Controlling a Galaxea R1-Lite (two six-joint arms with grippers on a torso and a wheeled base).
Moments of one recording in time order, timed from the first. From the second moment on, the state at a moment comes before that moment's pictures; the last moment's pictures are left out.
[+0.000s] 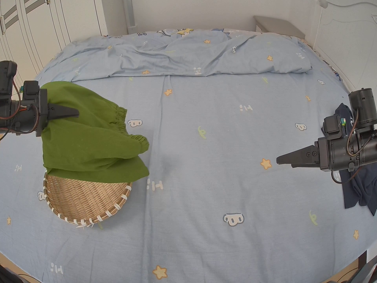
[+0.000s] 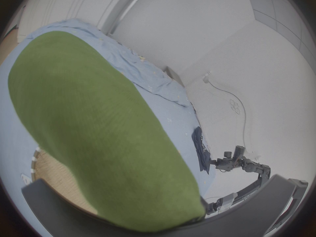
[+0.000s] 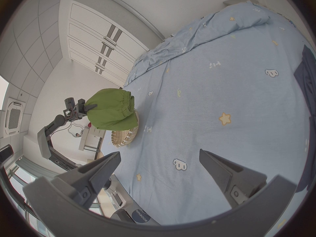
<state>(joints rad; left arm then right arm) 0.14 1.54 -1.28 0.24 -0.79 -0.32 0.27 1.50 -0.99 0.16 0.59 0.24</state>
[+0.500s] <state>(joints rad) 0.30 1.57 -1.03 0.24 -0.79 -0.31 0.28 1.49 -0.98 0.16 0.59 0.24</state>
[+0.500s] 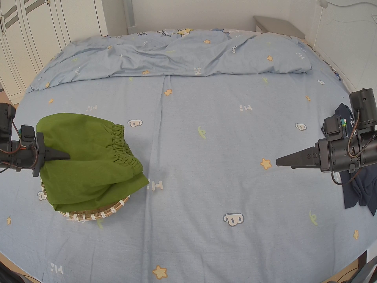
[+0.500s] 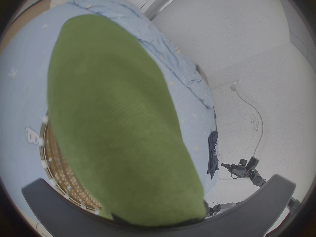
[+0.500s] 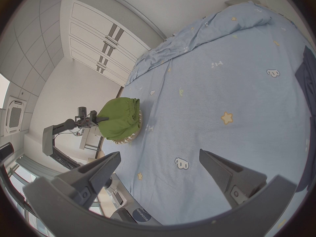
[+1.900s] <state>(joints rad) 0.29 1.70 -1.22 0.58 -0.60 -0.32 0.30 1.47 -0.97 0.16 0.59 0.24</state>
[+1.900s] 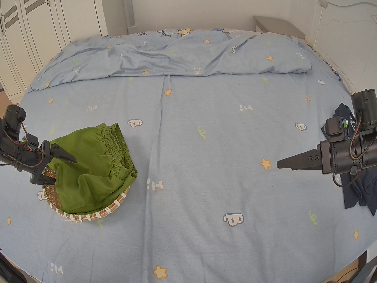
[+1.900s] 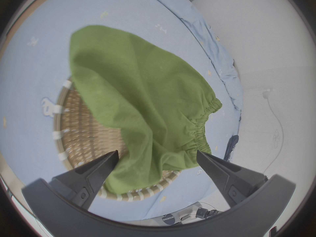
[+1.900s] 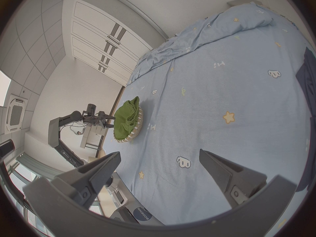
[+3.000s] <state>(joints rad) -0.02 0.58 -0.88 0.91 -0.44 -0.56 0.28 0.55 -0.47 0.35 0.25 0.23</state>
